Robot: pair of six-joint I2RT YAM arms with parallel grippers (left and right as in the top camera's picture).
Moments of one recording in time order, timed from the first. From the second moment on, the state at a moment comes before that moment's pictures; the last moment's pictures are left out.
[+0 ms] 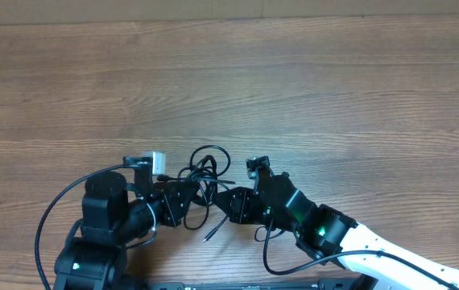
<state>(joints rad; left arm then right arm) -0.17 0.63 0.64 -0.63 0.59 -0.57 0.92 1.21 0.57 0.08 -0.24 1.12</state>
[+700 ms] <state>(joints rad) -0.17 0.62 0.65 -0.77 0.37 -0.60 0.92 1.25 0.52 -0.02 -0.24 1.09</state>
